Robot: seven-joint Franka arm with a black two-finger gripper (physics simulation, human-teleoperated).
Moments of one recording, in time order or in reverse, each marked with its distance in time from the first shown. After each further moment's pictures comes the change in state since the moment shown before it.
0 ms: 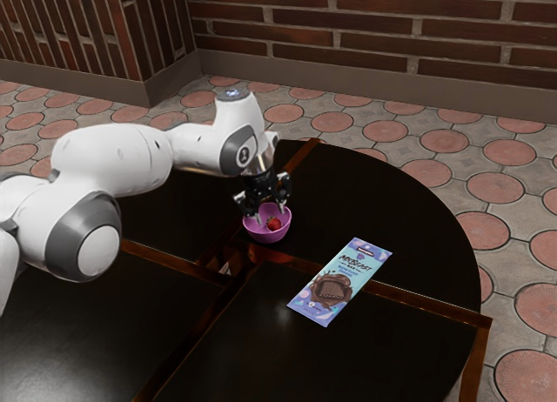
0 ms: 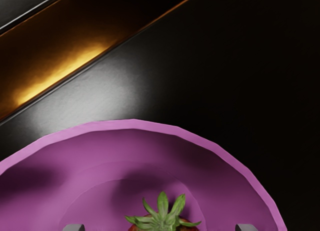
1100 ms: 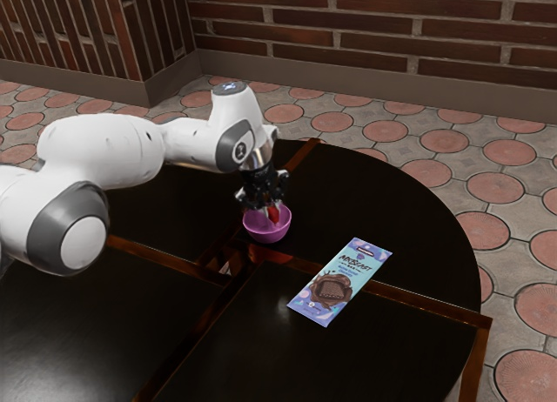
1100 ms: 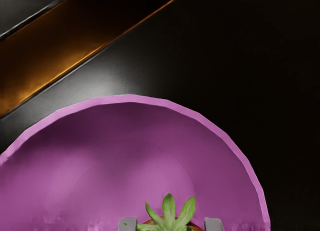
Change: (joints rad) arm -0.022 -0.120 -0.001 -0.132 0.014 0.042 0.017
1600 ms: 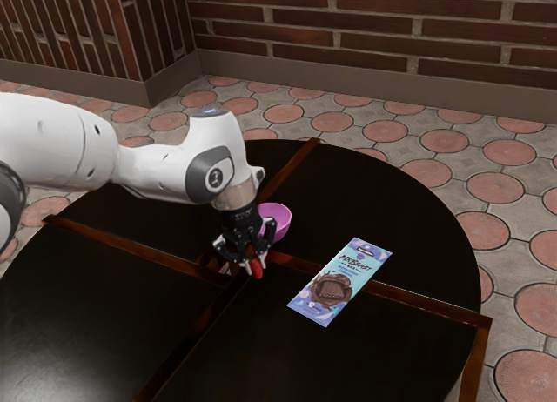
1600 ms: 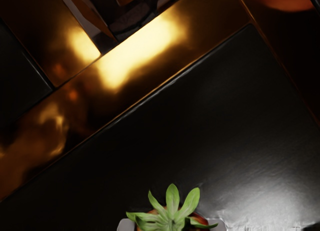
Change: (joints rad) arm -0.108 -0.406 -0.005 -0.606 -0.093 -0.004 -0.031
